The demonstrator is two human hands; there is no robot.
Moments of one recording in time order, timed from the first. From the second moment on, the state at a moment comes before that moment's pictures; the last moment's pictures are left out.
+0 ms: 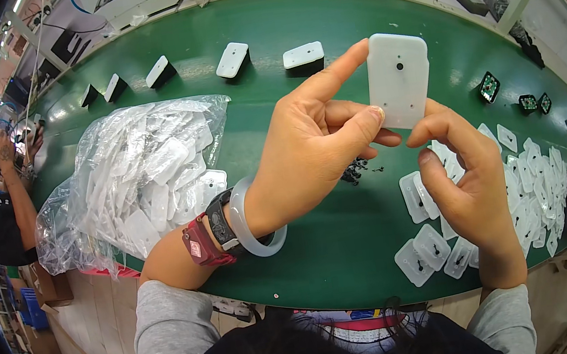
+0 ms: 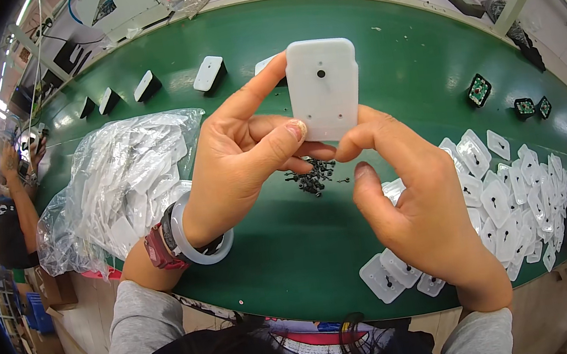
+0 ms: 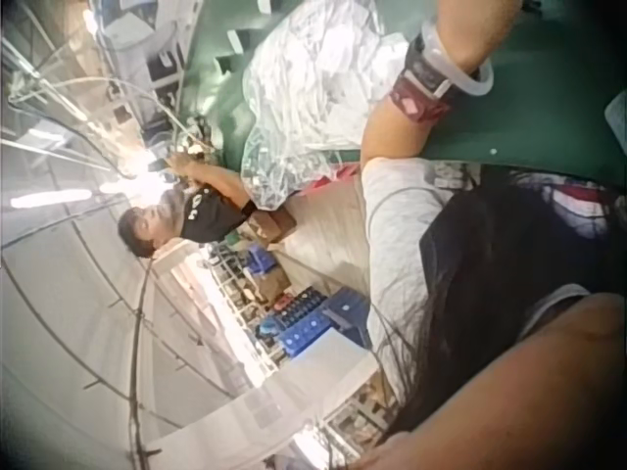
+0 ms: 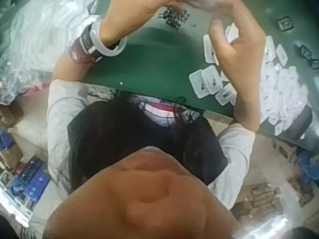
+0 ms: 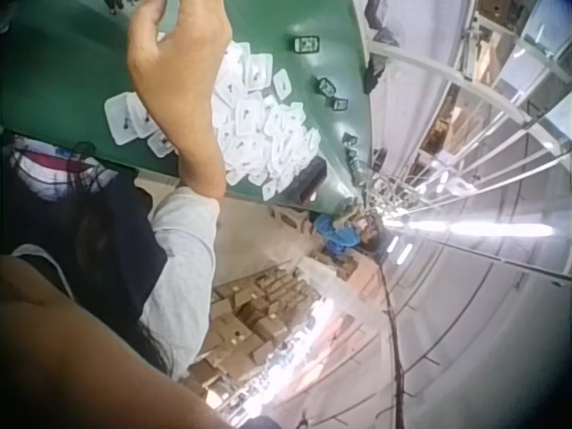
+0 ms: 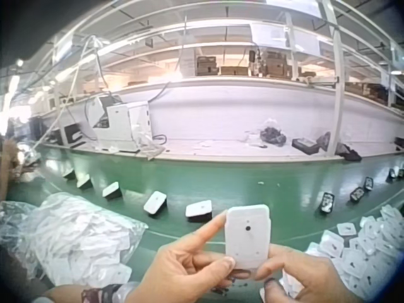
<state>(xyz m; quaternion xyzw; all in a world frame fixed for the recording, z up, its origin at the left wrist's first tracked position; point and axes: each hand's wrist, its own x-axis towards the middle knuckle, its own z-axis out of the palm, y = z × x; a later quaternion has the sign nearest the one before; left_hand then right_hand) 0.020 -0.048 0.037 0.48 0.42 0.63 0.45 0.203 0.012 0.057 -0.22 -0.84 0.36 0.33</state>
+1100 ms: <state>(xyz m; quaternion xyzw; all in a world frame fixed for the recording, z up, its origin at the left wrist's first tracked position) -0.020 -0.012 0.000 0.42 0.54 0.60 0.42 0.204 0.019 0.054 -0.27 -0.91 0.21 0.25</state>
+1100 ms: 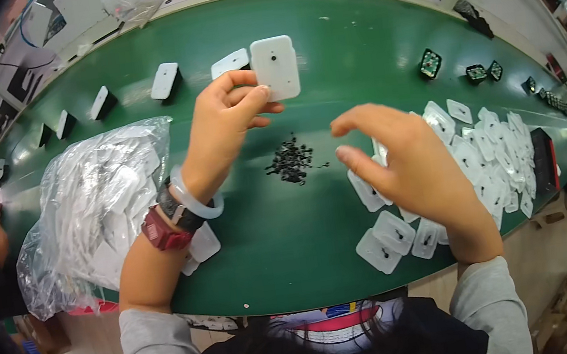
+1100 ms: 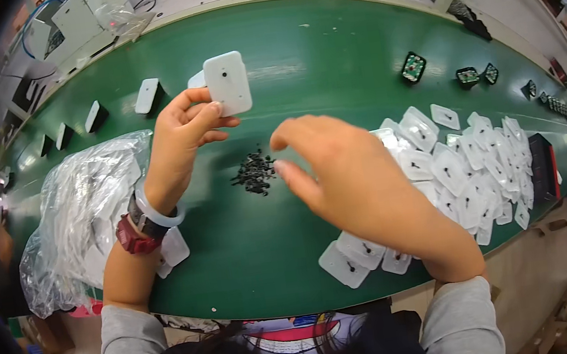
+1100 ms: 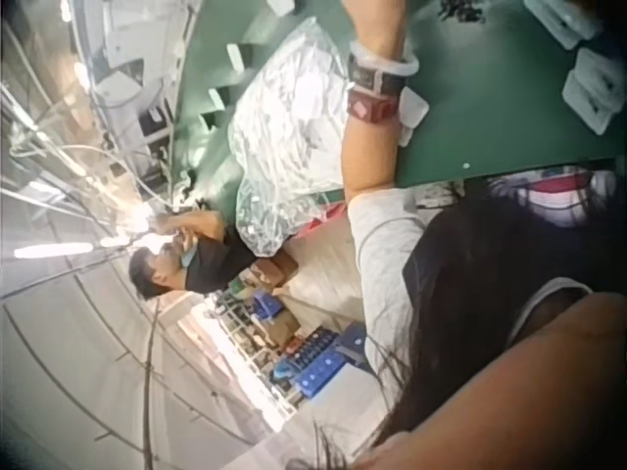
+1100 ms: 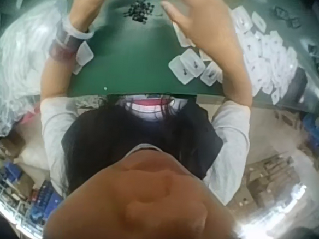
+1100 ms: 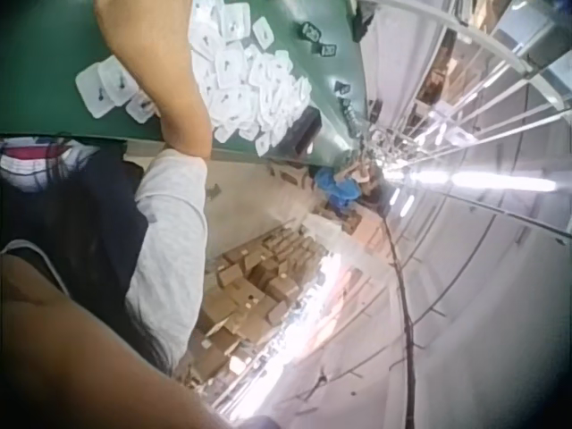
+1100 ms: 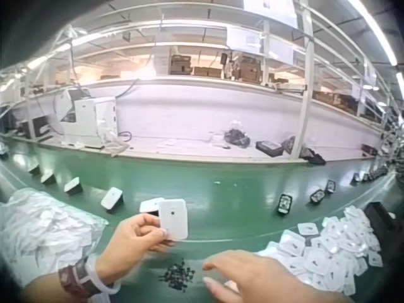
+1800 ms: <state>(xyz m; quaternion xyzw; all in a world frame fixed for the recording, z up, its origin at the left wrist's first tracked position) -0.001 -0.022 0.019 0.42 0.46 0.59 0.51 0.277 0.212 -0.009 -0.46 -0.86 0.10 0.21</state>
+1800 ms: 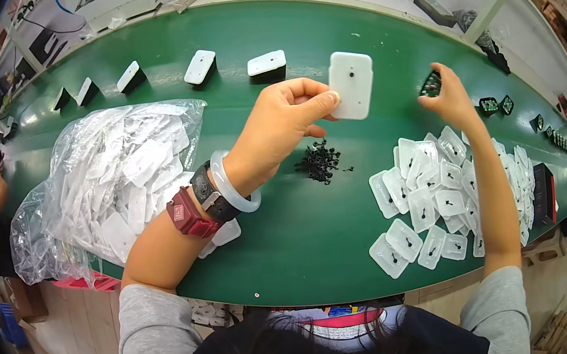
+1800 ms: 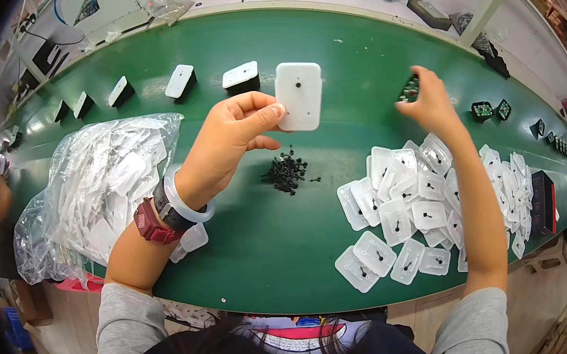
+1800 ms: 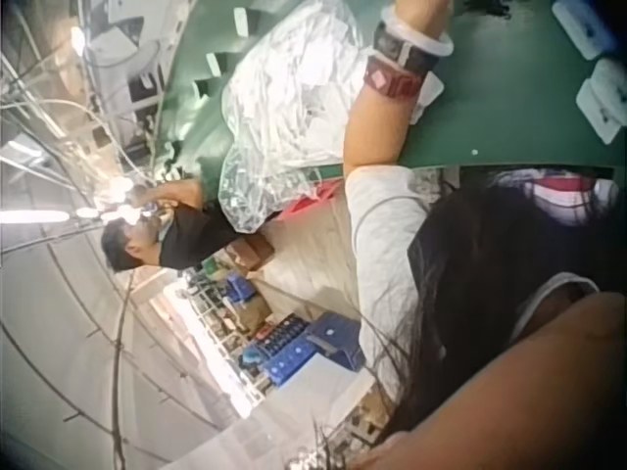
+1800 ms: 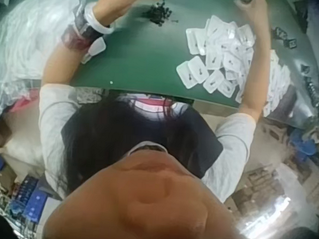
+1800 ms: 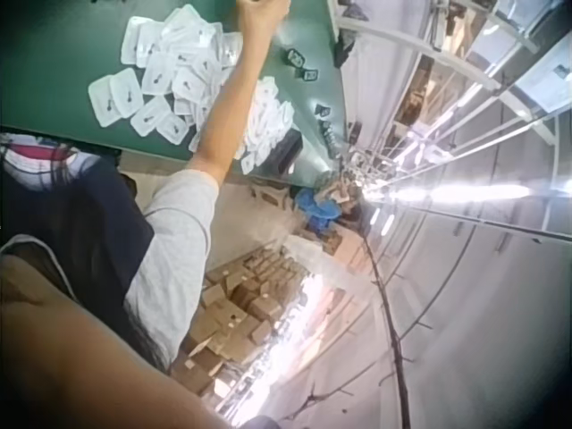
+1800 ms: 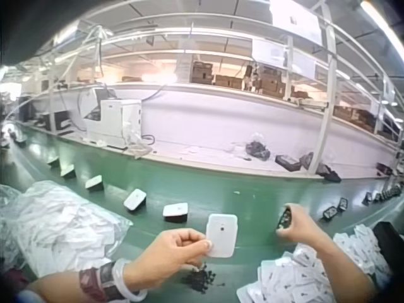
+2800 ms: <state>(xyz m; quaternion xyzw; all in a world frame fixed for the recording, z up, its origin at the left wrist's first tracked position) 0.021 -0.040 0.018 0.44 0.46 0.60 0.48 0.185 0.037 0.032 -0.19 -0.90 0.13 0.37</state>
